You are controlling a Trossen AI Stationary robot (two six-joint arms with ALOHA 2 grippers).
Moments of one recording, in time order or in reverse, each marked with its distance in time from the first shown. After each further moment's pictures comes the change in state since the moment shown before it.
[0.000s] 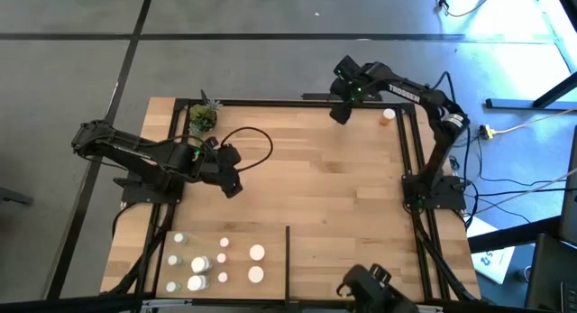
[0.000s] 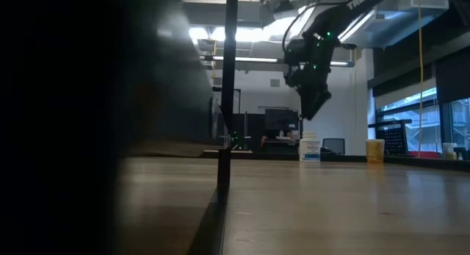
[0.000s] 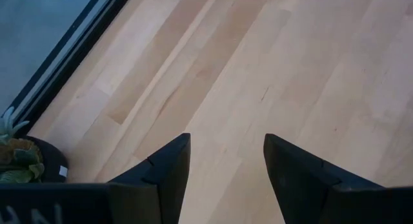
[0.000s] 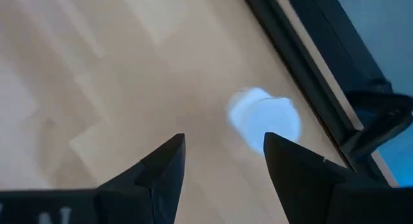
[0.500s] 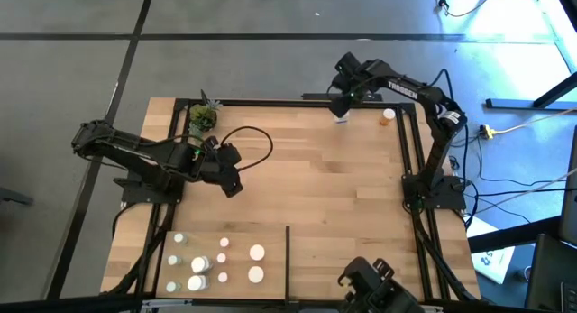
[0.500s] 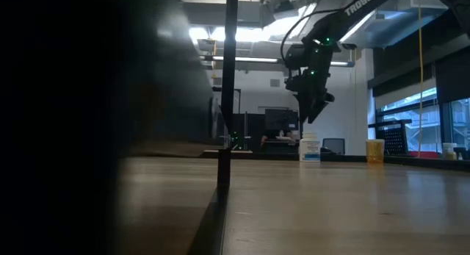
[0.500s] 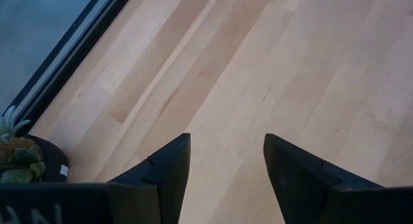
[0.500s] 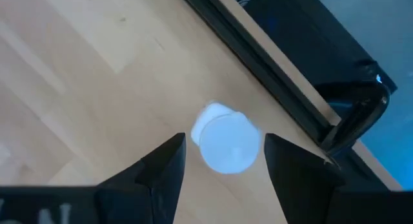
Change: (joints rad) left arm 0.007 0.000 0.000 -0.001 0.001 -0.001; right arm -0.048 0.044 0.019 0.048 0.043 0.126
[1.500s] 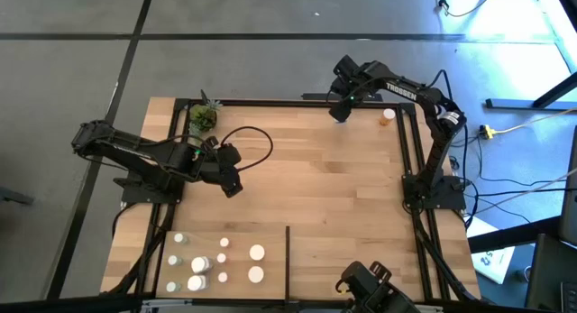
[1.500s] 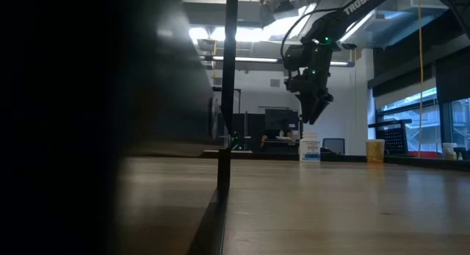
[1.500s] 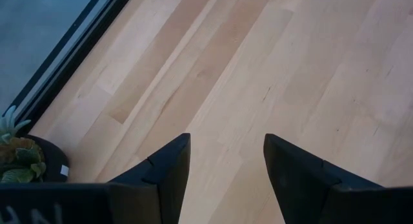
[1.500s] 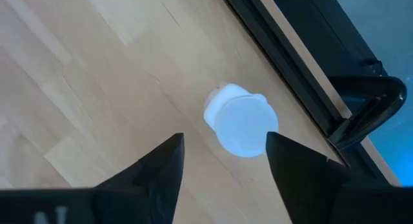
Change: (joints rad) left arm 0.000 0.000 0.000 -0.001 0.000 0.002; right arm 0.022 0.000 -0.006 -0.046 0.001 -0.083
